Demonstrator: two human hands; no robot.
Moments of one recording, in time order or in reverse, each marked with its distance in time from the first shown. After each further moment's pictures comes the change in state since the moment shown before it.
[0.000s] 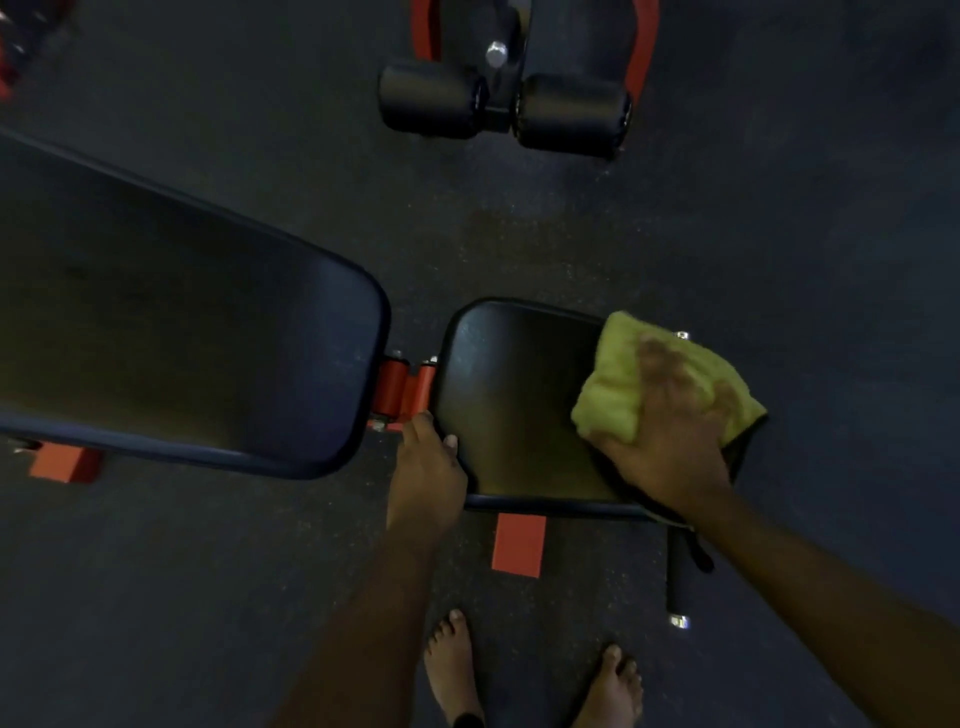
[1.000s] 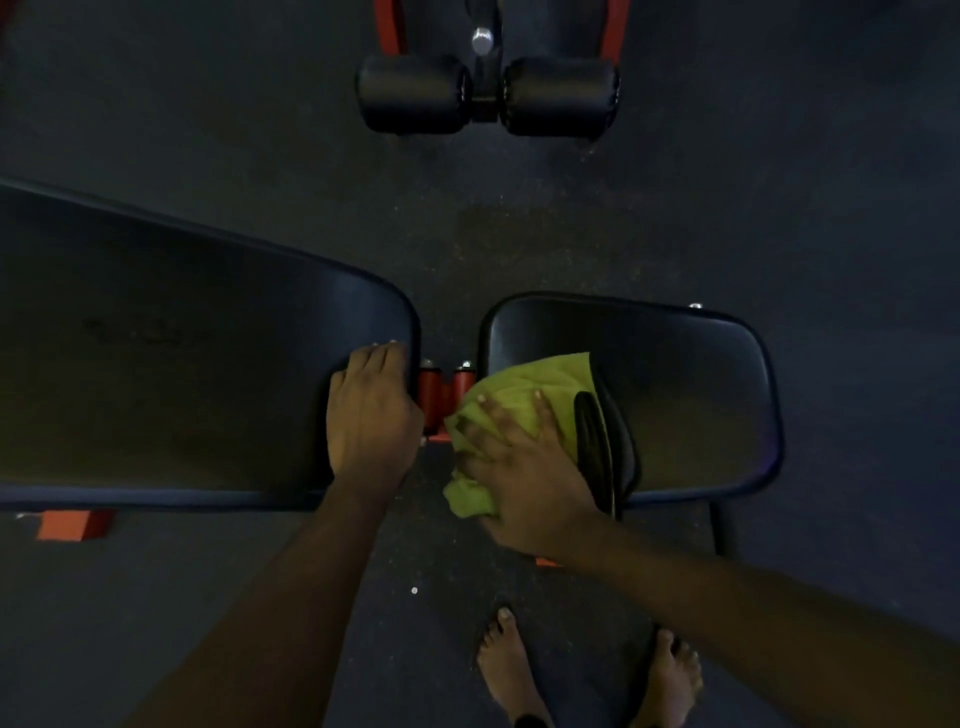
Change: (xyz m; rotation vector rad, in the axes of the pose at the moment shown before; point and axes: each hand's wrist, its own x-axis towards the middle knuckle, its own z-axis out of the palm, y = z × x) left_hand 0.077 0.000 -0.119 0.651 0.099 0.388; right_hand -0.013 -0.184 0.057 -0.256 -0.219 -0.549
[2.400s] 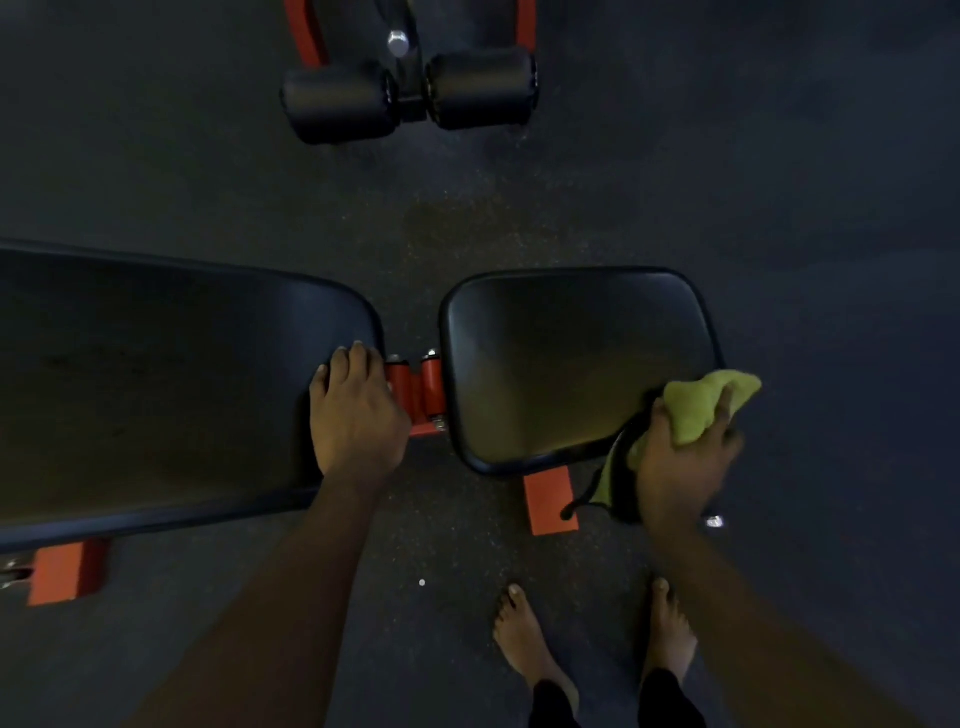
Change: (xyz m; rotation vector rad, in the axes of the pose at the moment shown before) left_hand -0.009 0.005 0.000 0.210 -0.102 0.100; right_hand -0.109 0.040 0.035 0.867 0.932 1.570
